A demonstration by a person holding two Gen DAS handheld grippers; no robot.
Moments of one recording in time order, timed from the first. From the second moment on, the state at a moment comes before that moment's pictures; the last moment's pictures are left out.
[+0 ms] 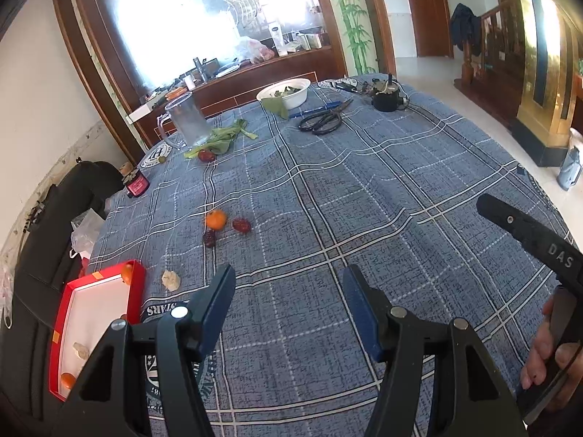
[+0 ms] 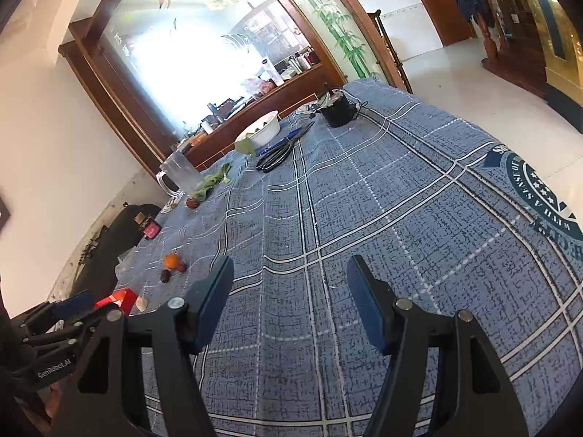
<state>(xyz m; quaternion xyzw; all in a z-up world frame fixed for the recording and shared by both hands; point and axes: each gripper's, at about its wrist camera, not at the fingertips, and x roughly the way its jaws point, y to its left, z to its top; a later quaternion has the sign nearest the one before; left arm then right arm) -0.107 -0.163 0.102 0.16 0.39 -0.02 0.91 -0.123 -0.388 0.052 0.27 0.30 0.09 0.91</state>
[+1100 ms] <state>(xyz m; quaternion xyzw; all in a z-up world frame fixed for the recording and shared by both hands) -0.094 -0.138 0.083 0.13 0.40 -0.06 0.90 -0.132 -0.409 0.052 0.30 0.28 0.06 0.91</state>
